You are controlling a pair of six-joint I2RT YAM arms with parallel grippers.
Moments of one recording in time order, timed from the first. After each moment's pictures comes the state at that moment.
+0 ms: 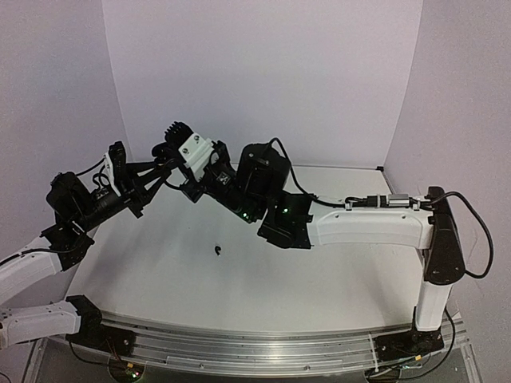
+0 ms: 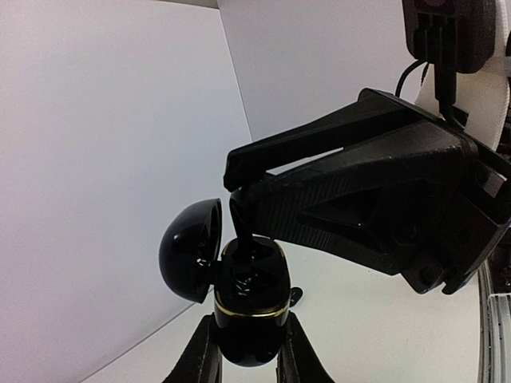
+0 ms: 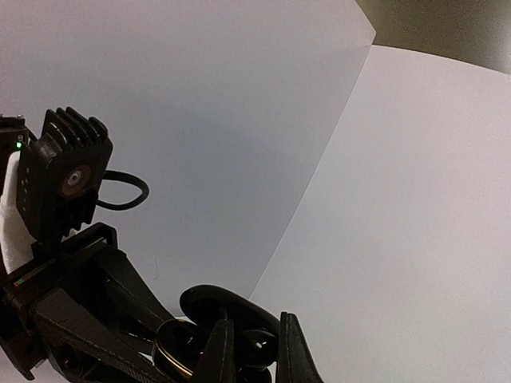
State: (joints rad) left arm -0.52 0.80 0.56 0.53 0.48 0.12; right arm 1.23 1.95 1.66 0.55 0.24 -0.52
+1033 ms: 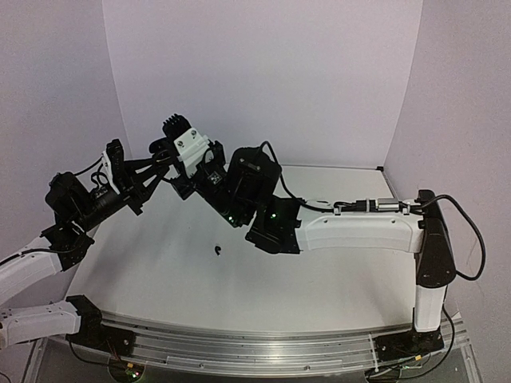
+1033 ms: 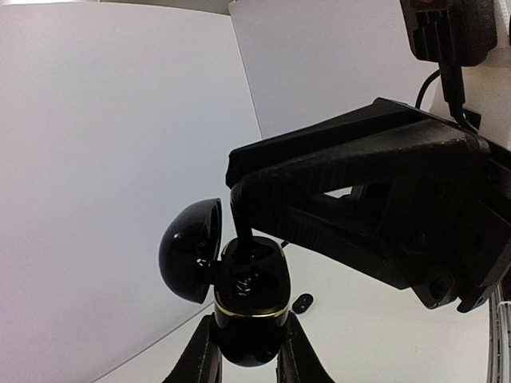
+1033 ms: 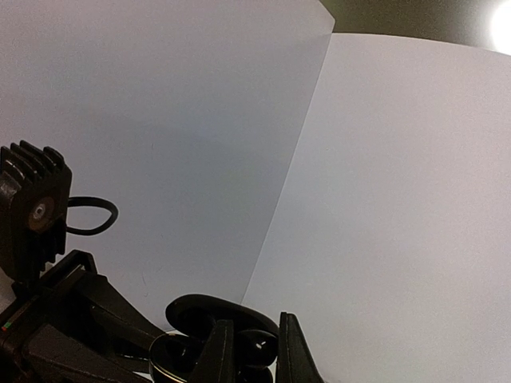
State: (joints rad) left arm -0.52 0.80 0.56 0.56 0.44 0.12; right arm 1.27 2.01 1.73 0.60 0.38 -0.45
